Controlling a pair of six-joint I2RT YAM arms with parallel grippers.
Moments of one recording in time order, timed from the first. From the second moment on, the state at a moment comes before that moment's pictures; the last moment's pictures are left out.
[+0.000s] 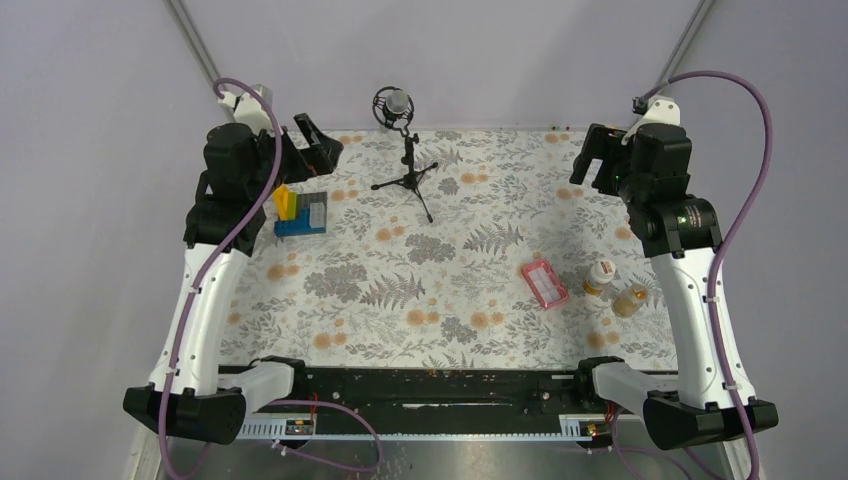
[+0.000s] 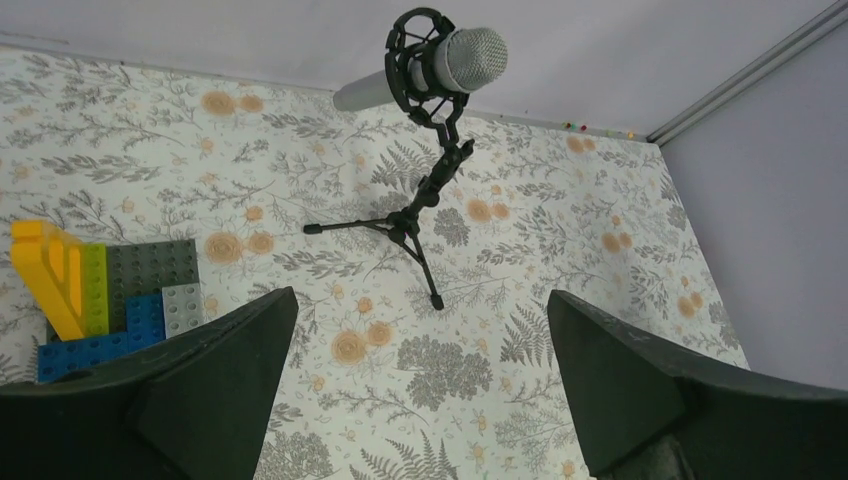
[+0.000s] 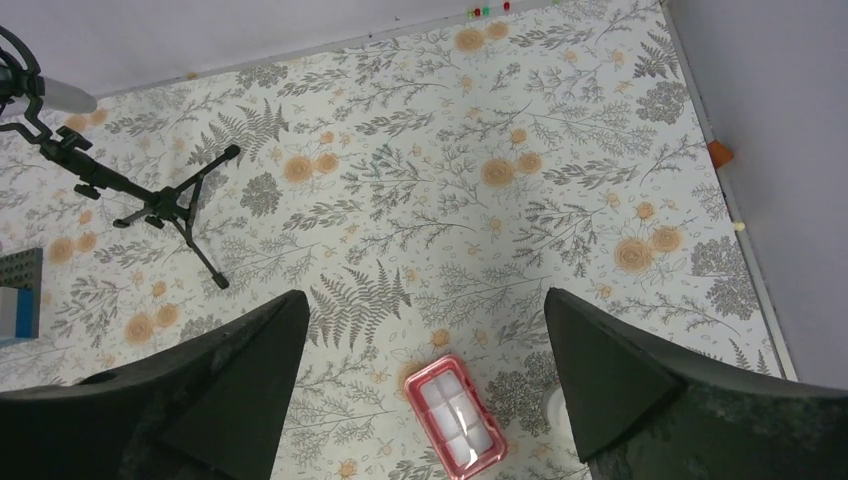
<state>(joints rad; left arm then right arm) -0.13 1.13 1.40 -0.50 0.17 -0.38 0.13 1.13 1.49 -0.79 0.17 0.24</state>
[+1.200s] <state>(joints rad) -0.13 1.06 1.04 -0.27 0.36 -0.48 0.32 1.39 0.88 -0.77 0.22 0.27</state>
